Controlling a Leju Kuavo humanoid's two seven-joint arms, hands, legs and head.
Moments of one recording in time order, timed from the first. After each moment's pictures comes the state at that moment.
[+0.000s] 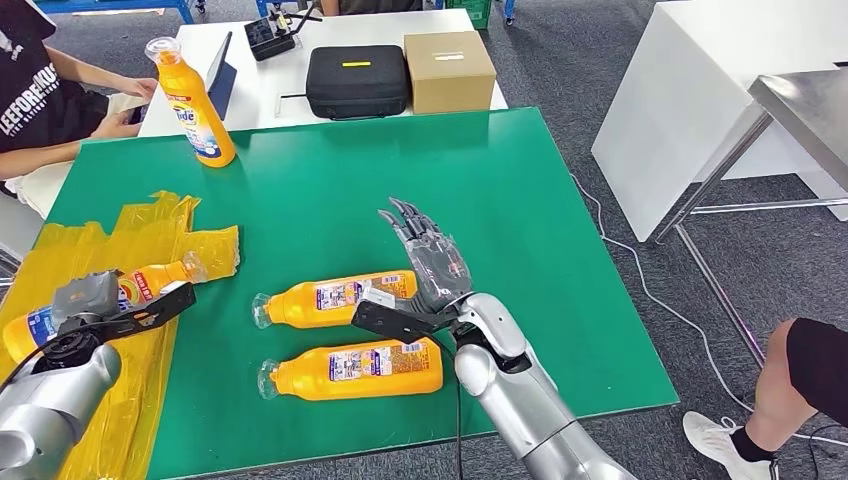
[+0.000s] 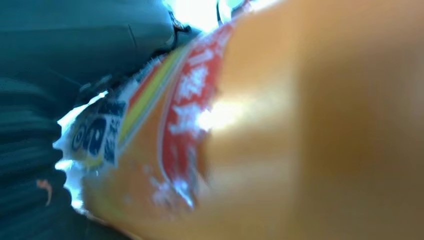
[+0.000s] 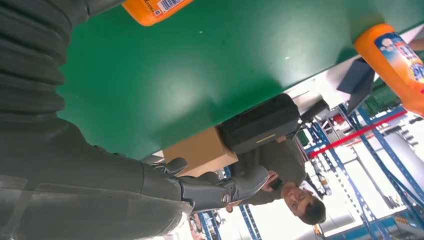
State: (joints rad) left arm -0.75 0.20 0.00 -0.36 -1.53 0.31 0.20; right arm -0.38 0.14 0.44 -1.22 0.92 -0.21 -0.15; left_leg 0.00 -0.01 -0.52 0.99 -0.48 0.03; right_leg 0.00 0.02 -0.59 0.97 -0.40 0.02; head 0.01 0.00
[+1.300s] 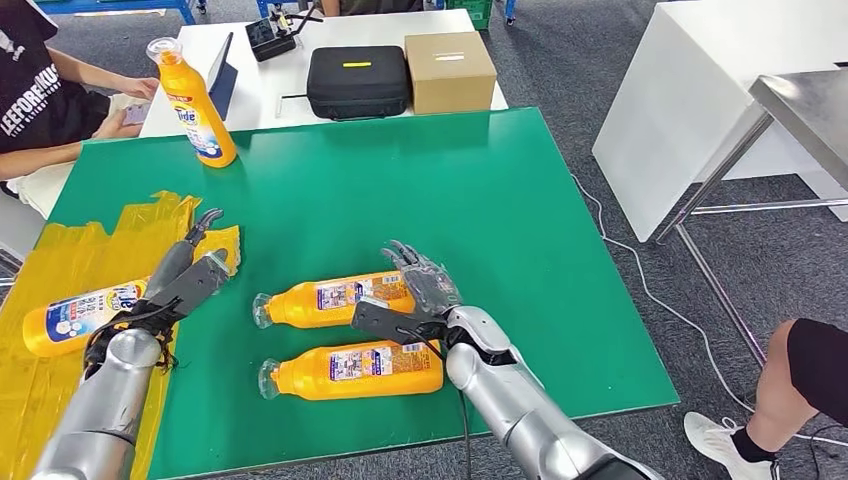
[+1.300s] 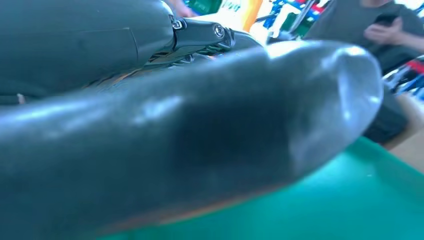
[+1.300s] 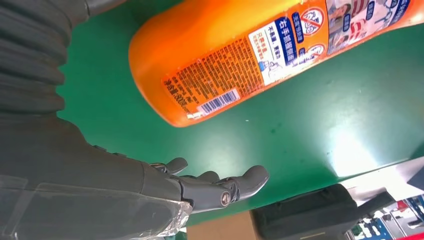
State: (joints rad) left arm -0.54 0.00 0.10 -0.91 -0.84 -0.04 -0.45; right arm -0.48 0.20 0.39 -0.82 0.91 -0.15 -0.14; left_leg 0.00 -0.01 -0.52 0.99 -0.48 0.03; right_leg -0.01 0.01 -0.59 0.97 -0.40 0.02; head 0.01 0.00
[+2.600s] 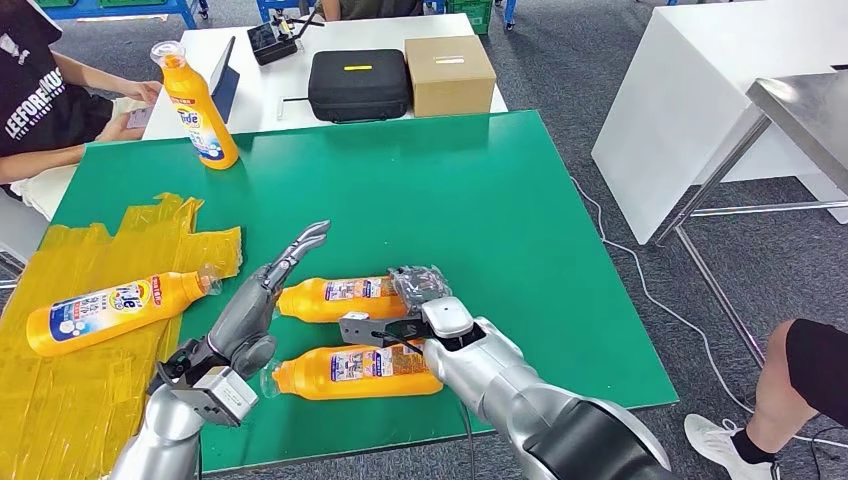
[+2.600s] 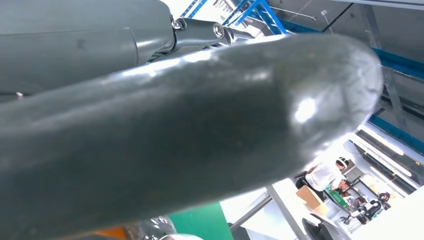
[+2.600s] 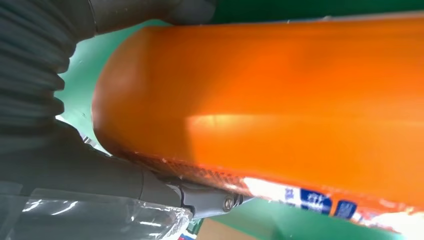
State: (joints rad) left arm -0.24 -0.10 -0.28 -1.57 -0.54 -0.24 -0.64; right arm -0.71 0.26 0.54 -0.40 1.23 -0.09 0.20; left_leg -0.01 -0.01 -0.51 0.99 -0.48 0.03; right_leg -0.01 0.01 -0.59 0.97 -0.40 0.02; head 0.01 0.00
